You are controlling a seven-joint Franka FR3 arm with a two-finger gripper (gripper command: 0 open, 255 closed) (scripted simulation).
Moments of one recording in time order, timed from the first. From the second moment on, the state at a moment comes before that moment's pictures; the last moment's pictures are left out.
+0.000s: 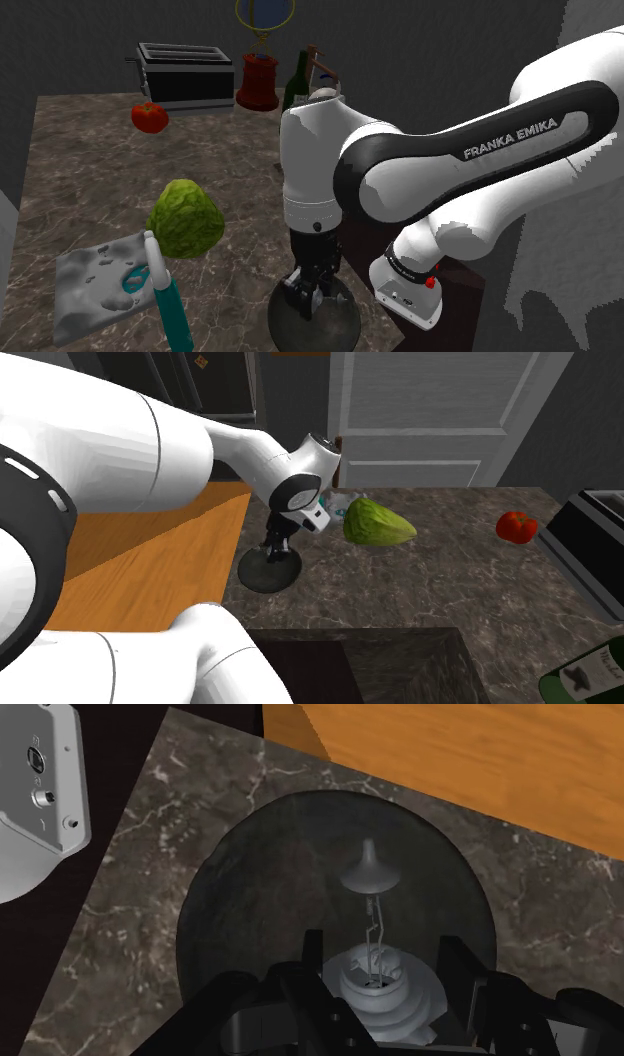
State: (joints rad) arm 0.43 -0.56 0.54 -2.70 0.72 1.91 0.53
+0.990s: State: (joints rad) arm 0.43 -0.53 0.56 -2.72 0.74 1.96 0.52
